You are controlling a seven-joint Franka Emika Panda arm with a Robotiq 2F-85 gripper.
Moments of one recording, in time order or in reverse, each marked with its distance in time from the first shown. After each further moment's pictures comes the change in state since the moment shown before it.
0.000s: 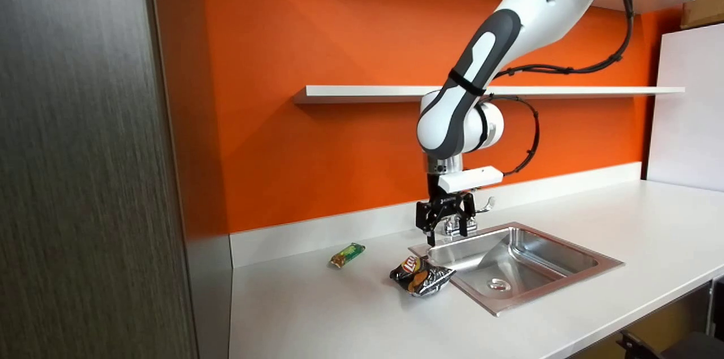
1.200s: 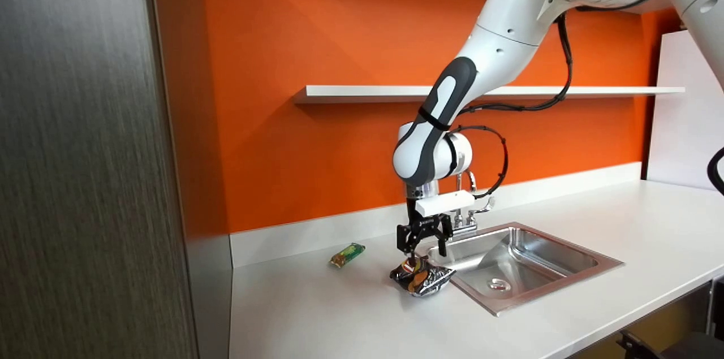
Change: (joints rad) arm 0.040 0.272 -0.004 0.219 0.001 -0.001 0.001
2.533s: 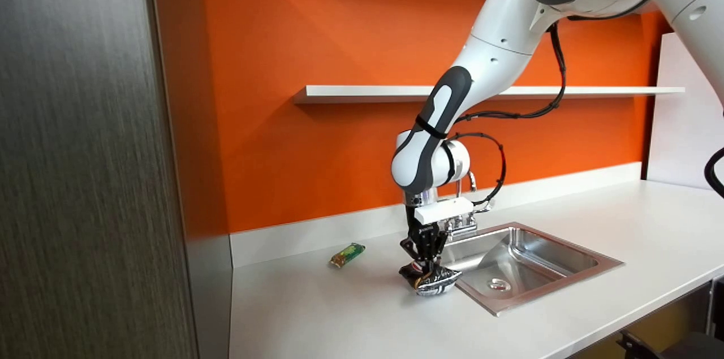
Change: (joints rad) arm 0.013 0.044 -0.010 0.020 0.000 0.000 0.001
